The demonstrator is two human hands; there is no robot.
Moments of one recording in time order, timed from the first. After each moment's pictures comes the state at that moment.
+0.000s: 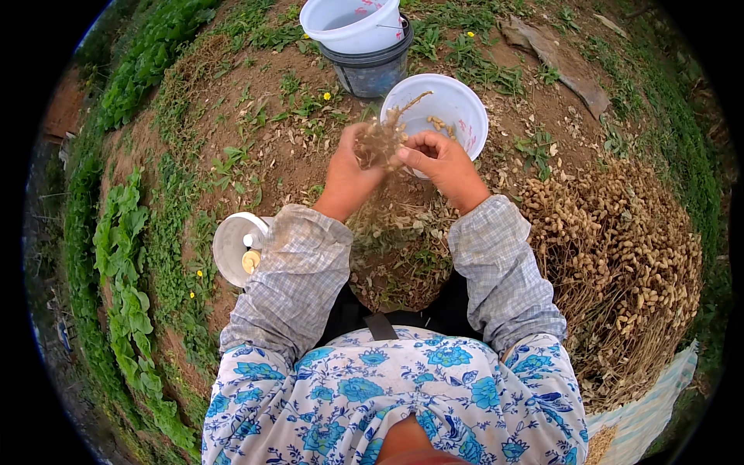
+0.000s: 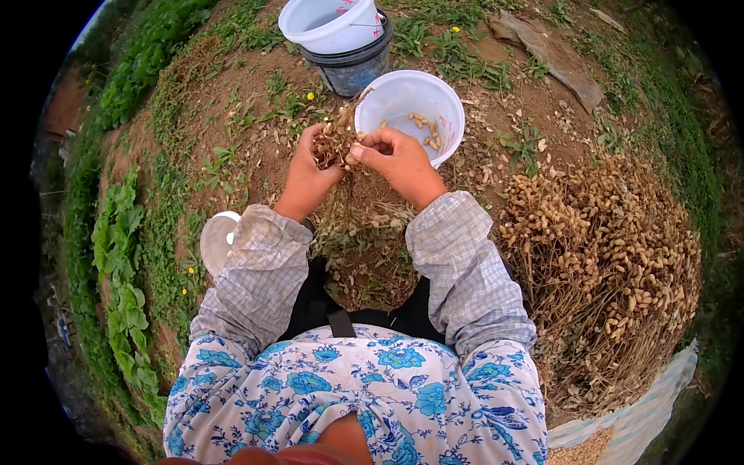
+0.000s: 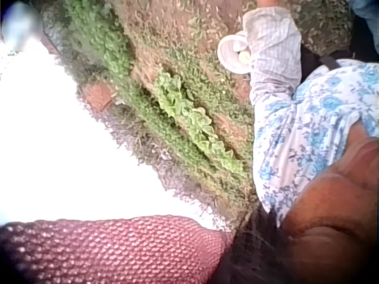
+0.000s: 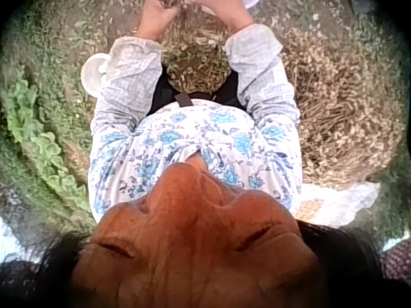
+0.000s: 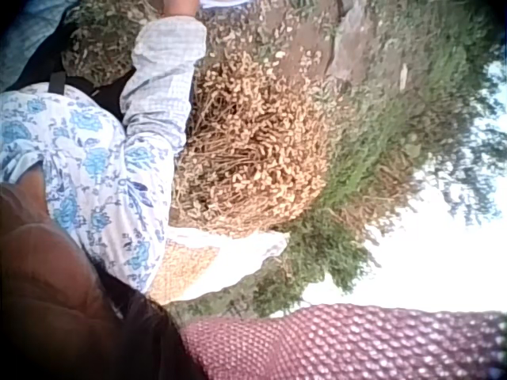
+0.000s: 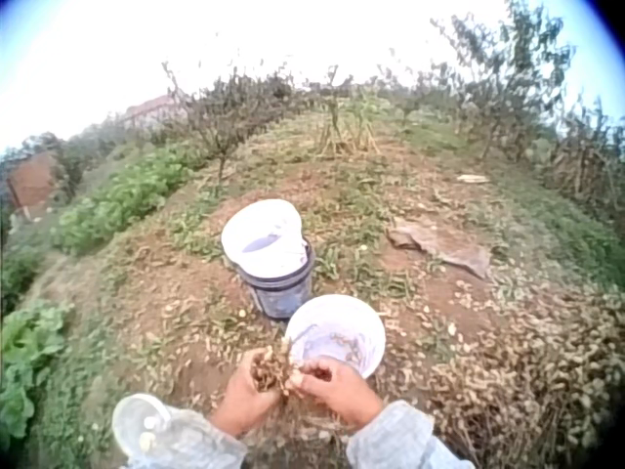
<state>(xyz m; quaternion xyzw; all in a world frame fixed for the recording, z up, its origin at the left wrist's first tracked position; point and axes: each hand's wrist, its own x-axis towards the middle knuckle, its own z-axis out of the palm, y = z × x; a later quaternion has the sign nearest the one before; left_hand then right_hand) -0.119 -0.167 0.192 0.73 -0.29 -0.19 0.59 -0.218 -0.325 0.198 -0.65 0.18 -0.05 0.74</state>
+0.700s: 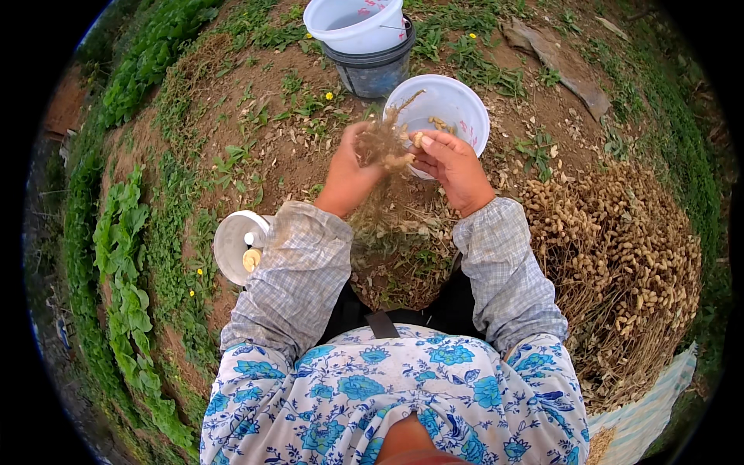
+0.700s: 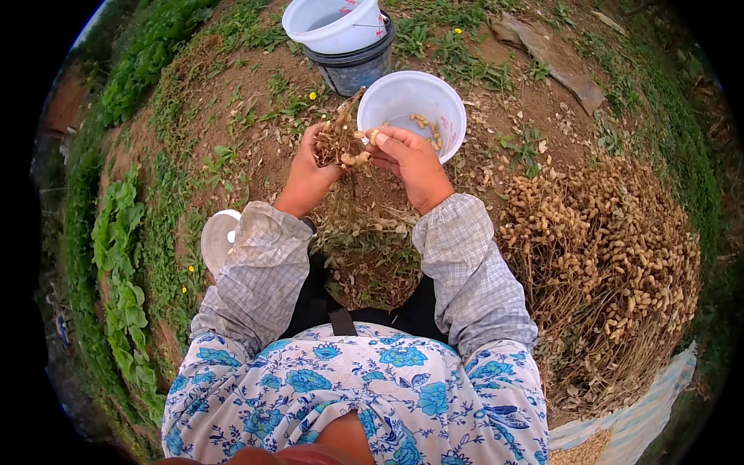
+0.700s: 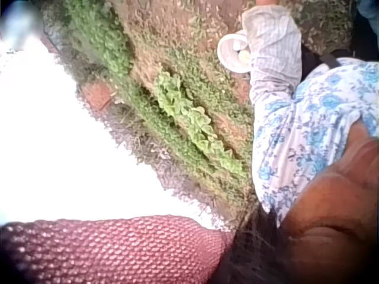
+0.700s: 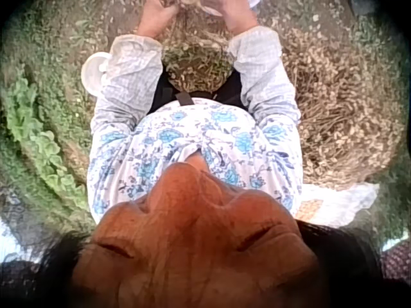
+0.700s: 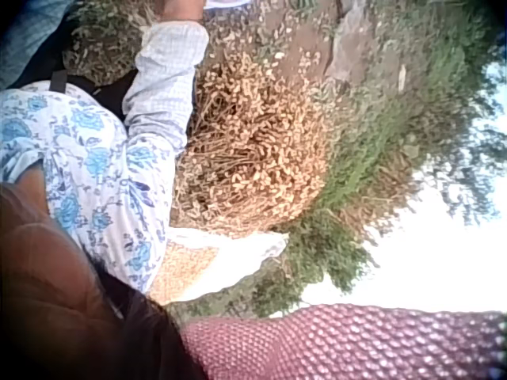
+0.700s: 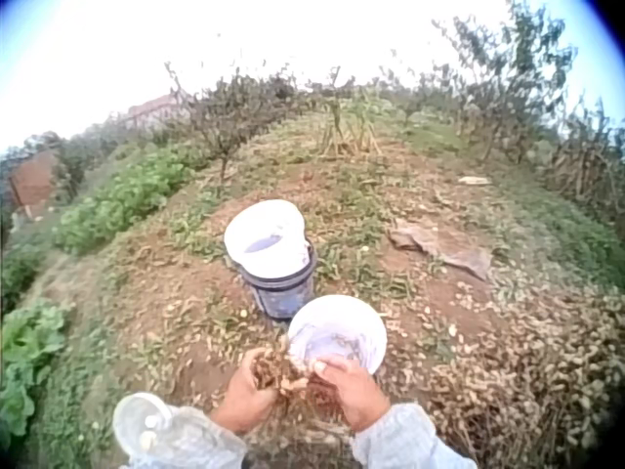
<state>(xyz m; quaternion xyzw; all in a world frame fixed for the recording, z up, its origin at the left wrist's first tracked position) -0.113 -0.164 0.185 0.69 -0.27 -0.24 0.63 -0.225 -0.325 0.202 -0.48 0.22 -0.07 0.85</state>
